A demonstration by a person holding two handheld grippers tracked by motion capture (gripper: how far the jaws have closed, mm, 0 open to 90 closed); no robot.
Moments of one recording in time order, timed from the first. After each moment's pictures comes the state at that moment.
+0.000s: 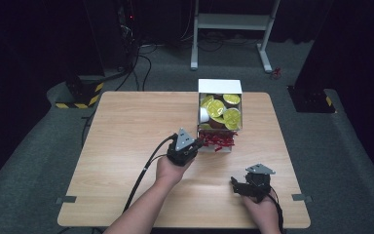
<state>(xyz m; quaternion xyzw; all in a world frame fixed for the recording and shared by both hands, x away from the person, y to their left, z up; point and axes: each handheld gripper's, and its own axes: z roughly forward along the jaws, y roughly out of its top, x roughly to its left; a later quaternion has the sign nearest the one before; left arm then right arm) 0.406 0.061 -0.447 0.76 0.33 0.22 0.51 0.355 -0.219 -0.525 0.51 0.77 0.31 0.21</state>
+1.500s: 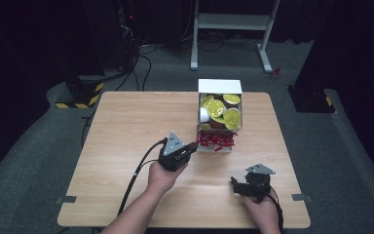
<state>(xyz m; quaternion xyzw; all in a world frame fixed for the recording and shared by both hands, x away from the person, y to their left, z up) 0.384 0.084 -0.441 0.75 0.33 0.20 0.53 0.354 -0.219 -0.525 0.51 0.77 0.31 0.21</state>
